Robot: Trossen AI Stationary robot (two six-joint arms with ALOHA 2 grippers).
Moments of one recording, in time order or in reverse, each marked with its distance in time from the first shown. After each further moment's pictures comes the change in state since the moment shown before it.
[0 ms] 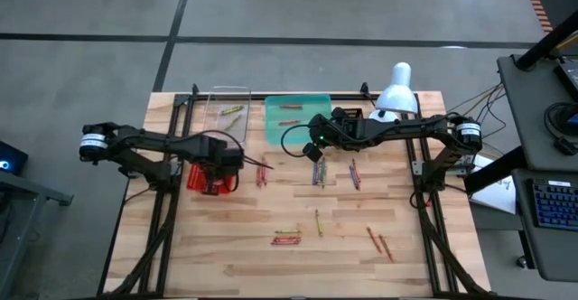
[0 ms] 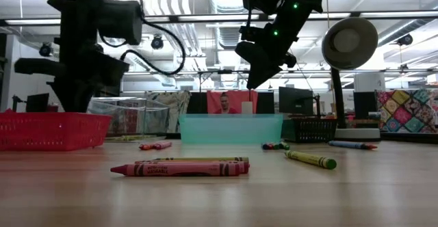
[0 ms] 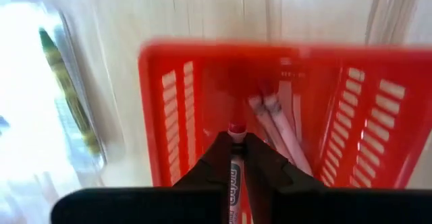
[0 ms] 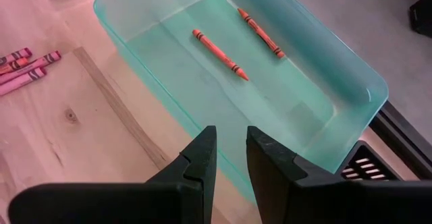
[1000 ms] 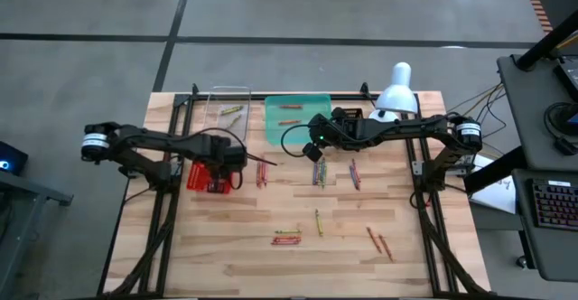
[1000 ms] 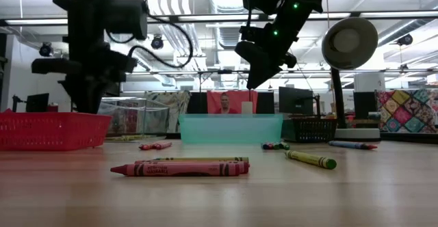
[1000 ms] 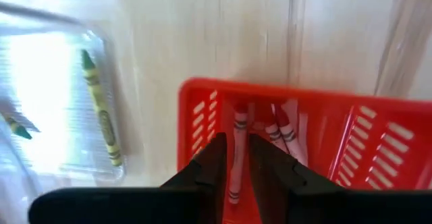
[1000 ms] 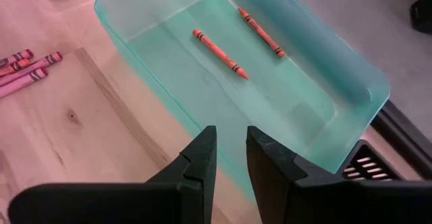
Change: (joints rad) left arm 0.009 0.014 0.035 0.038 -0.035 -0.041; right arm 0.000 0.000 0.000 0.000 -0.004 0.010
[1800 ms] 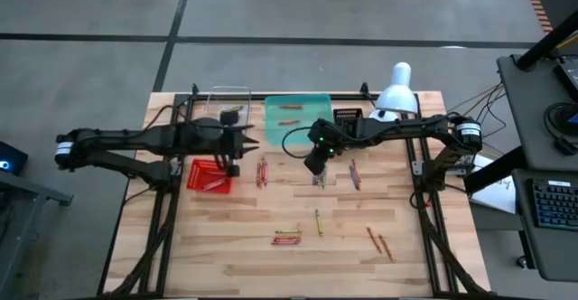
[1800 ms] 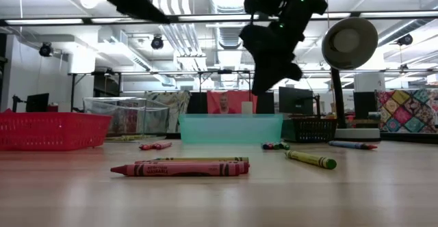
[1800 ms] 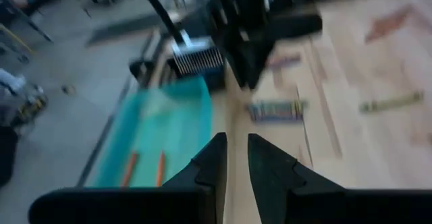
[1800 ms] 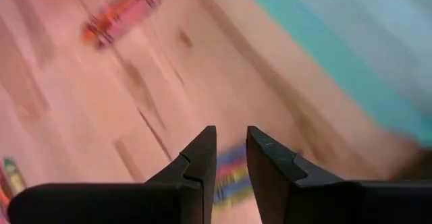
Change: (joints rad) left arm 0.000 -0.353 0.034 0.660 0.000 0.157; right arm 0.001 0.000 0.016 -0.135 -0.435 0.193
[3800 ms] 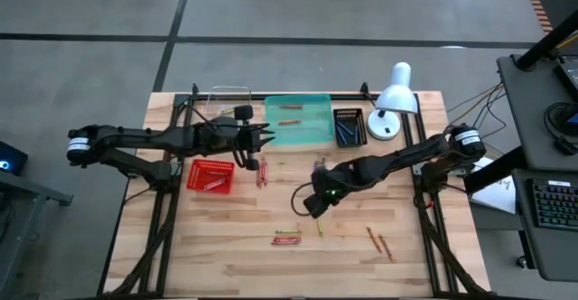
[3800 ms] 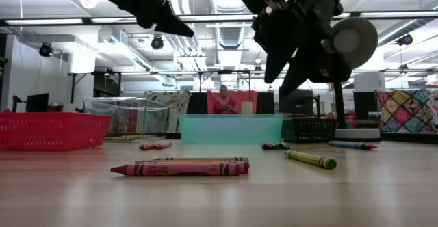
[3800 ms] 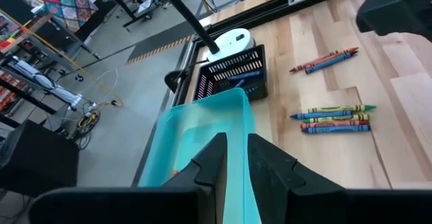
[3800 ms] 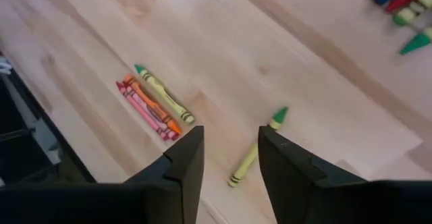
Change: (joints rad) left arm 0.031 0.188 -0.001 0.249 -0.106 0.158; right arm 0.356 0.027 -0.062 0.105 -0.130 0.663
